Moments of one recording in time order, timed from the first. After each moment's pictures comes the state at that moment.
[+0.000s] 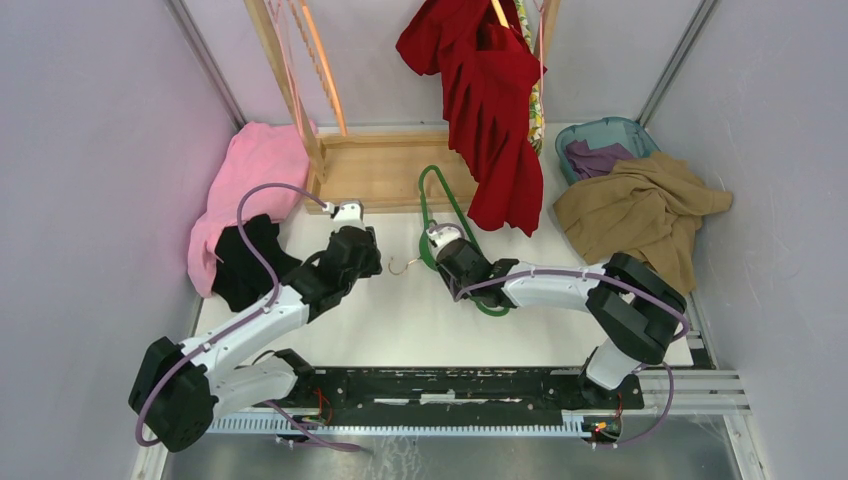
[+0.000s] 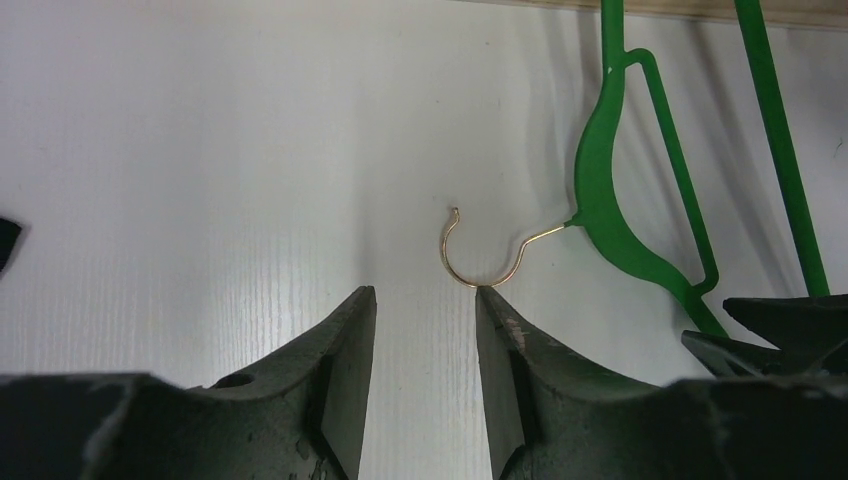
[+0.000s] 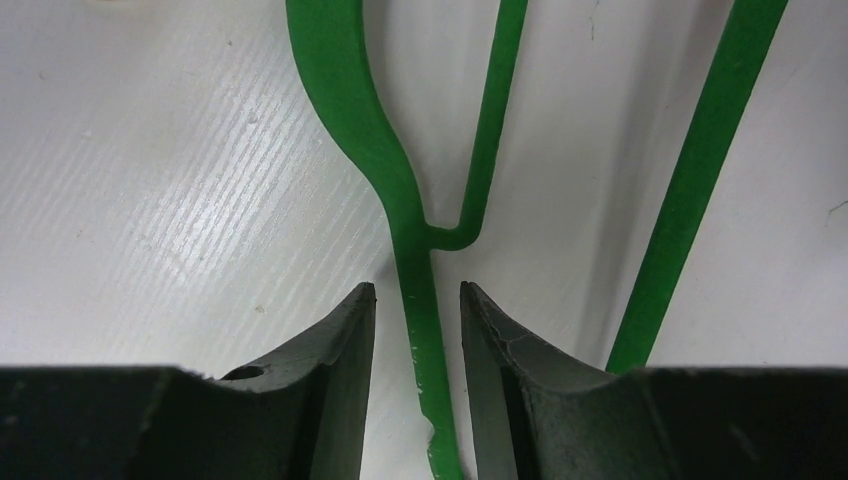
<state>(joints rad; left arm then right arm) -0.65 1.05 0.61 -0.22 -0.42 -0.53 0.95 1.63 0.84 -0.11 0.32 0.24</state>
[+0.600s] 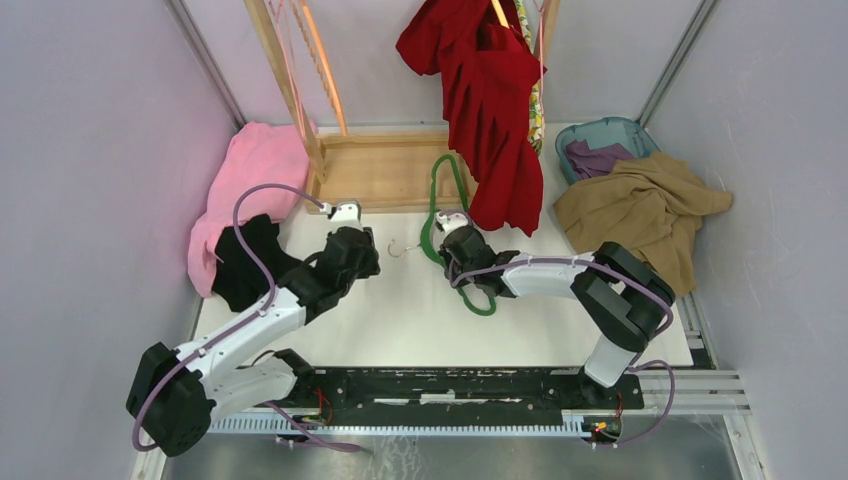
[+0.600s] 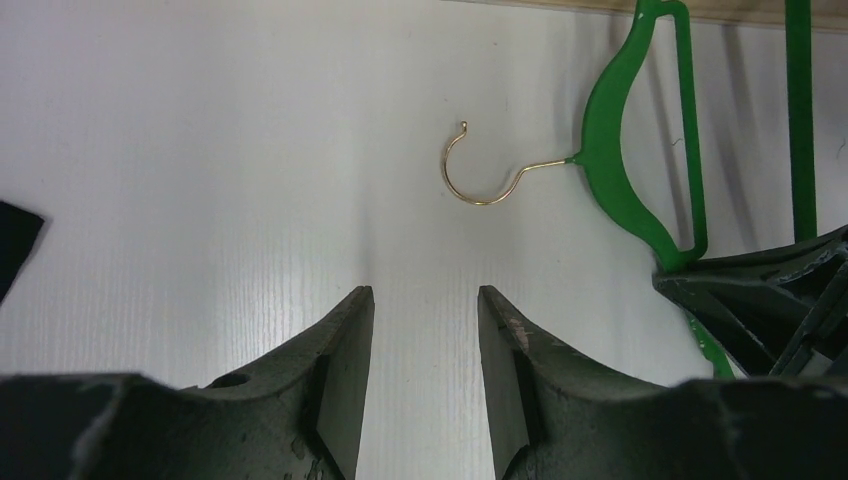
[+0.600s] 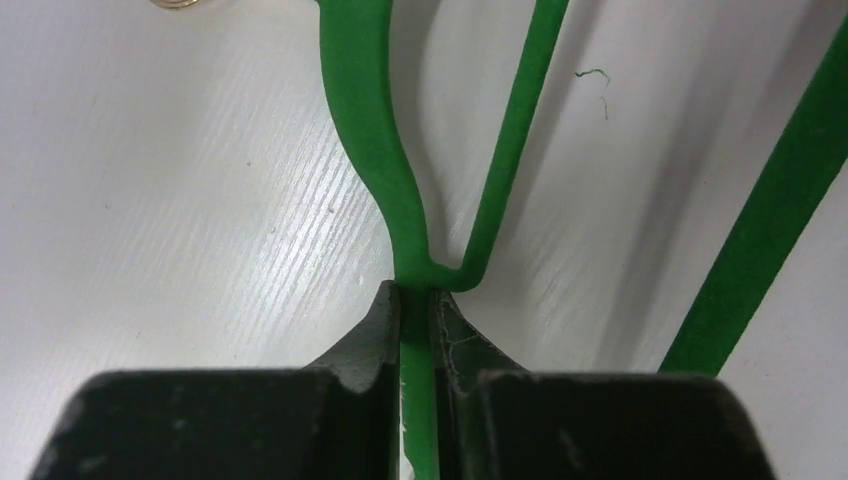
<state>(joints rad) -0.65 1.02 0.62 -0.25 -0.43 -0.53 0.85 1.71 0.83 0.06 0.19 0.33</state>
